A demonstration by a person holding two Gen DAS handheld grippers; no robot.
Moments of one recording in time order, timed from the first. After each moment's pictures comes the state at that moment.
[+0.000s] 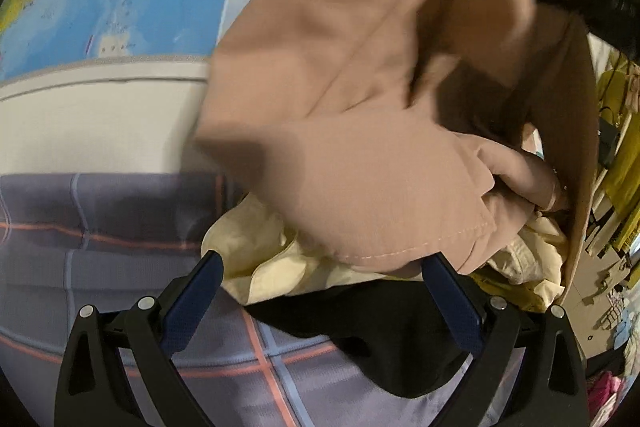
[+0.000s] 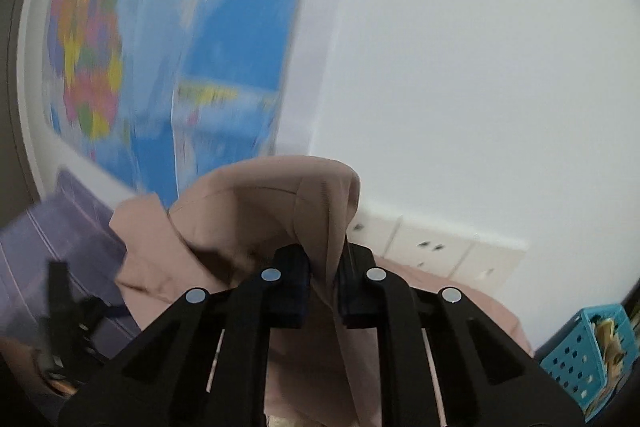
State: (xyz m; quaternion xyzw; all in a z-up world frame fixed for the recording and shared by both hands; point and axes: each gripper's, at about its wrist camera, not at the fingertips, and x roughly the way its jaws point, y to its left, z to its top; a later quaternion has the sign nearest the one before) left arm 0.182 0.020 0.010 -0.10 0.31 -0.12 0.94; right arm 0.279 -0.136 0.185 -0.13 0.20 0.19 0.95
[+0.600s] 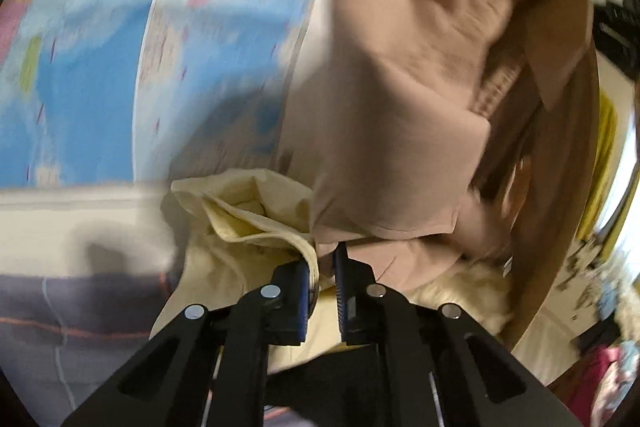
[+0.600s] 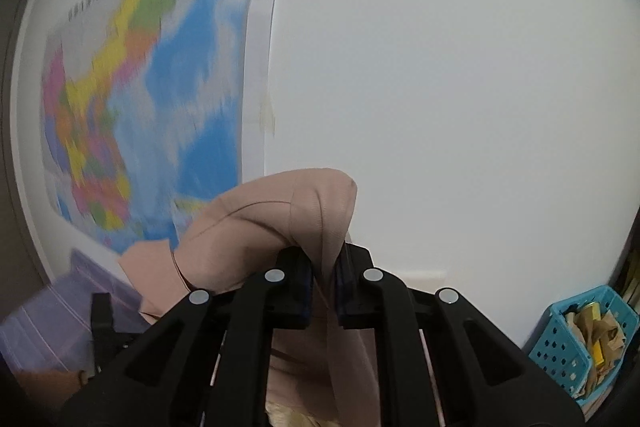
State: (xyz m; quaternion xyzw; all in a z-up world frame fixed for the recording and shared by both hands) left arm 0.202 0.034 0.085 -0.09 0.22 -0.23 0.94; right arm 0.206 -0.227 0.284 -0.04 0.11 0.17 0.98
